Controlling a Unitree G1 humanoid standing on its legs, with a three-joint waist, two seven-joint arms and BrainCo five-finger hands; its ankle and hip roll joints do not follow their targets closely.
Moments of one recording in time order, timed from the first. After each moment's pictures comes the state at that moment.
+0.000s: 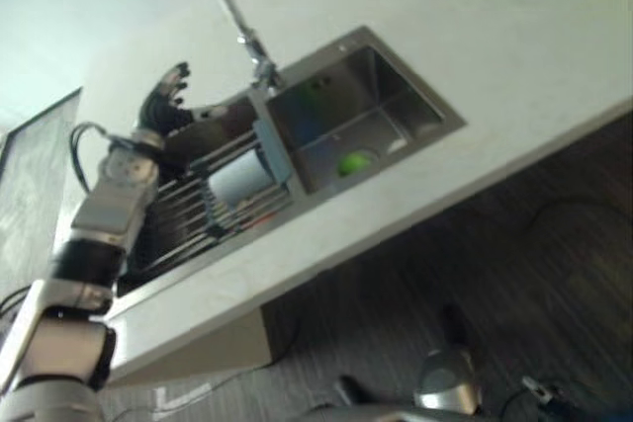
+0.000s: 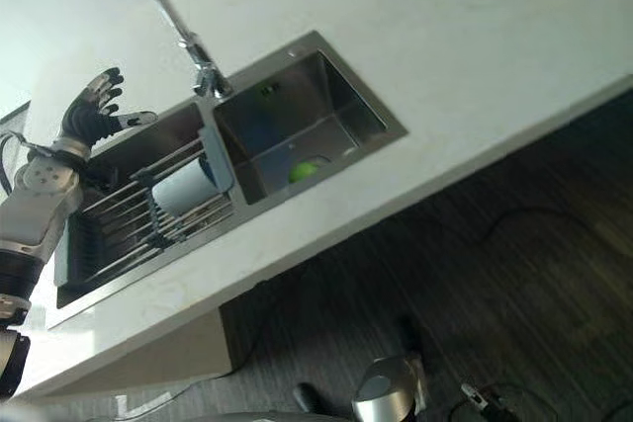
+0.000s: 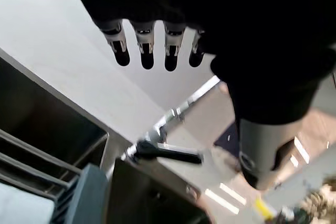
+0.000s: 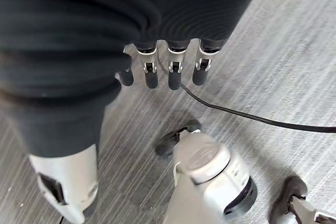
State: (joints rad) left arm -0.65 0.87 -0.22 0.36 -0.32 0.12 0.05; right arm 0.19 -0.48 -0.10 1.07 0.61 -0.10 0.17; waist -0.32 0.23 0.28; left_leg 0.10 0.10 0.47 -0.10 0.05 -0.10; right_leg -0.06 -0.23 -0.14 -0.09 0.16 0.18
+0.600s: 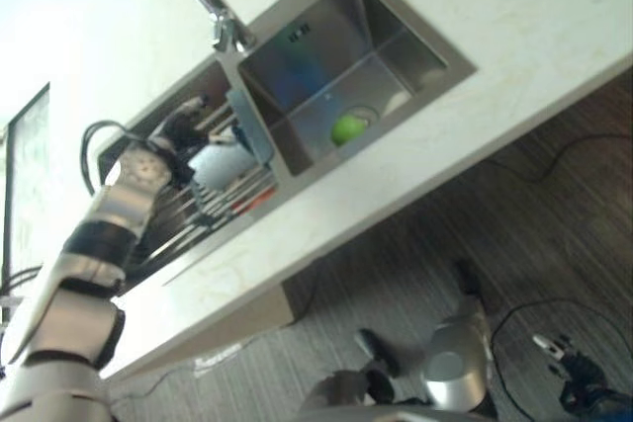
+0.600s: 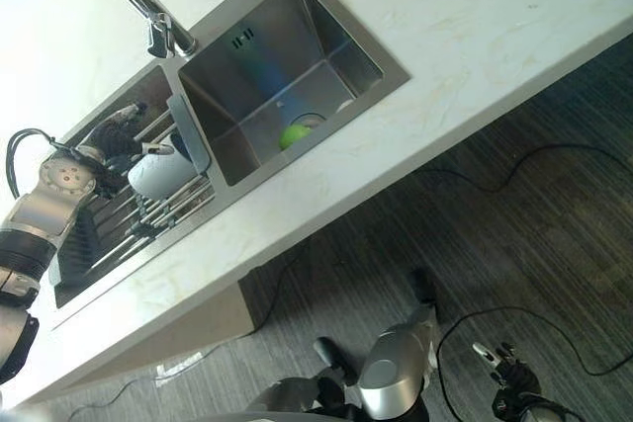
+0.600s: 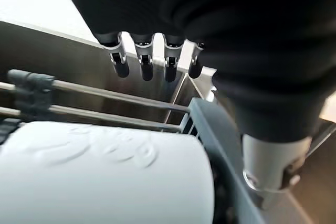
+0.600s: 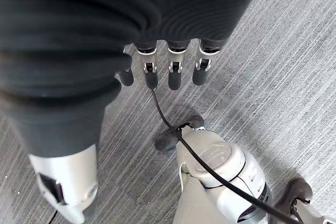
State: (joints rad) left arm -0.72 0.88 -0.37 0.60 -0.13 0.07 -0.10; right arm 0.13 -0.54 -0.10 0.99 0.61 -0.12 0.19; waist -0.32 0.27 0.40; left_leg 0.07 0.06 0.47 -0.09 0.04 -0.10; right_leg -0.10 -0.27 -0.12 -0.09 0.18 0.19
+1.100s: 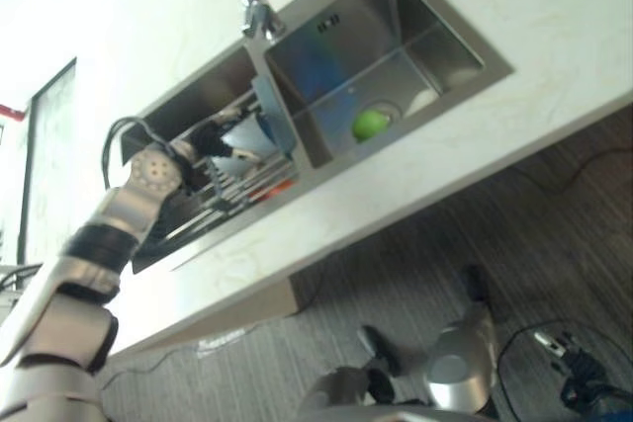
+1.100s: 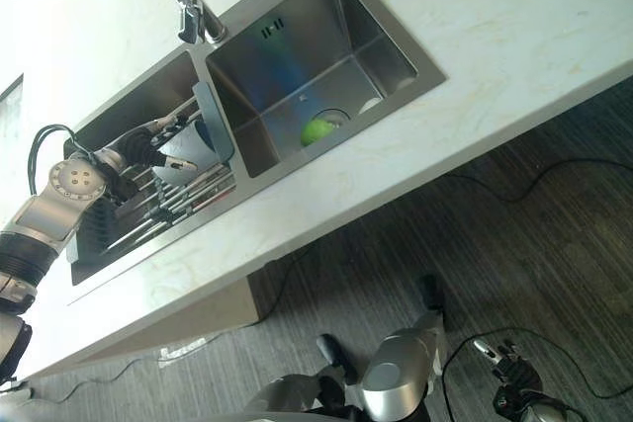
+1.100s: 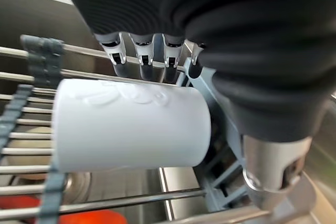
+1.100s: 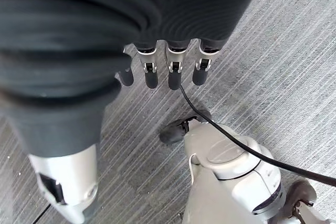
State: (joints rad) left arm -0.70 0.92 -0.43 0.51 -0.14 -0.01 -0.24; right arm 0.11 -0.55 -0.10 0.97 0.61 -0.12 0.18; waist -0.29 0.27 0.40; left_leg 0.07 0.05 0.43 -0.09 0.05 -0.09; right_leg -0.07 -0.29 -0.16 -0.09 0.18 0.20
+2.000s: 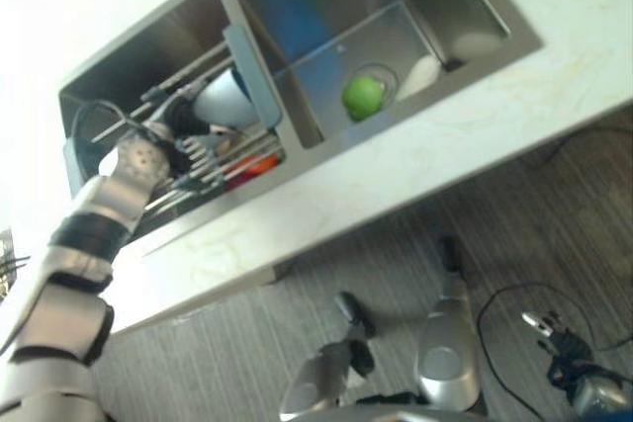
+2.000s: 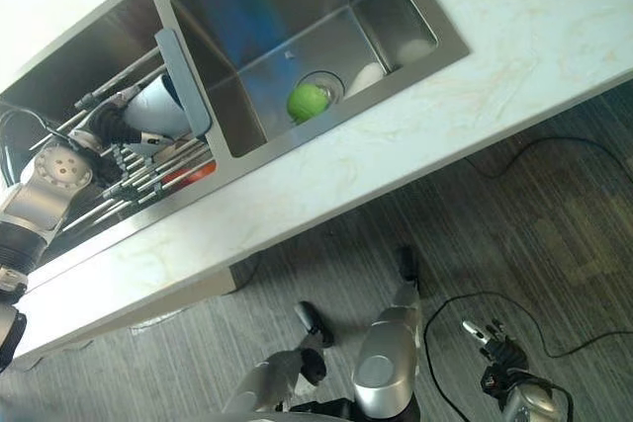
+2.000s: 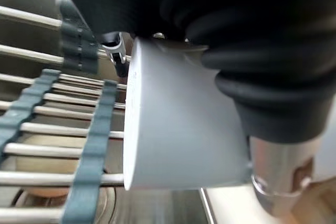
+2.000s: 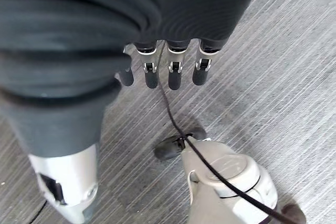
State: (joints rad) left arm -0.79 0.94 -0.42 0.55 -0.06 0.00 -0.04; right arm 0.07 -0.54 -0.05 0.92 0.65 -0.10 0.14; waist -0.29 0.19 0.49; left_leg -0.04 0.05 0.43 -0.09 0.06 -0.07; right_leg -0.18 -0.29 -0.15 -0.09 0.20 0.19
